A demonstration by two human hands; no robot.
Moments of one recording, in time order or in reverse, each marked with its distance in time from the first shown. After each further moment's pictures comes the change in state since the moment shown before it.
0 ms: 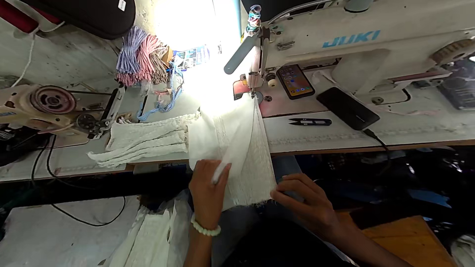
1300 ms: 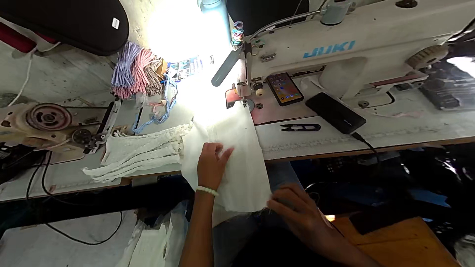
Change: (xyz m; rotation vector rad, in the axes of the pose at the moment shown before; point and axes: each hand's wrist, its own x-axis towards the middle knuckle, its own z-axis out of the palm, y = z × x) left_hand 0.065 -0.014 0.047 0.055 -0.468 -0.289; right_hand -0.028 0.001 0.007 -0.054 0.000 0.136
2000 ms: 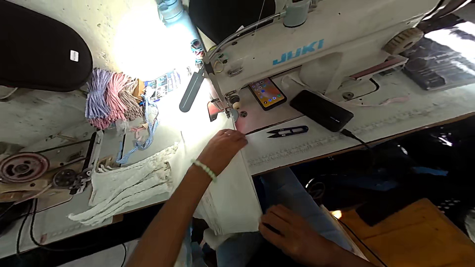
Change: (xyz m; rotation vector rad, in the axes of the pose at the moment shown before) left_hand 0.094 0.058 0.001 0.437 -0.374 0.968; right_hand -0.004 0.000 0.018 -0.041 -0.089 -0.086
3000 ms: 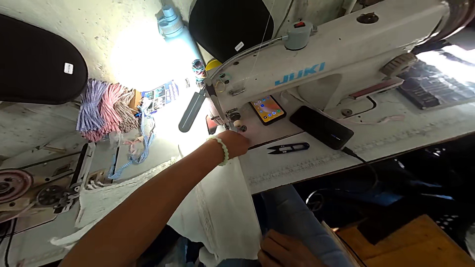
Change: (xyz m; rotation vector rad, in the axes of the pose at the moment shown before) left_hand 0.091 -0.011 -0.035 0.258 -0.861 0.063; right_hand 0.015 -0.007 -0.011 0.108 -0.146 0.050
